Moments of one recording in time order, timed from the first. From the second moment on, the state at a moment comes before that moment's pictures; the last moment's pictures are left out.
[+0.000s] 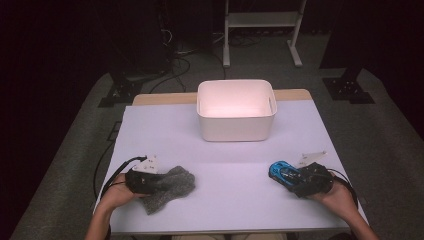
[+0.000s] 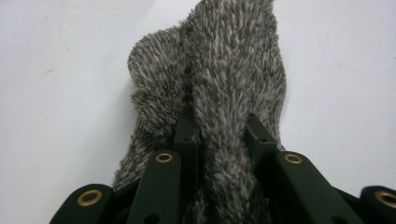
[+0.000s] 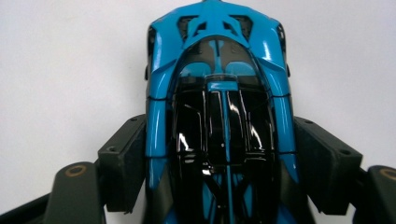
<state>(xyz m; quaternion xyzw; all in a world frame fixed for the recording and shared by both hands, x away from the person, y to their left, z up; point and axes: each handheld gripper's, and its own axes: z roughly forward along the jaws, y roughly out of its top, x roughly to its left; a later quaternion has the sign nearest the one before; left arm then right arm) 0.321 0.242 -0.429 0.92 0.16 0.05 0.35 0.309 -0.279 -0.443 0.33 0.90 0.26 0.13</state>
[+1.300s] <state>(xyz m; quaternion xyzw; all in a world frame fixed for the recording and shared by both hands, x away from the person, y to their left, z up) 0.320 0.247 -0.428 0.92 0.16 0.04 0.35 0.313 -0.193 -0.410 0.13 0.92 0.36 0.08</state>
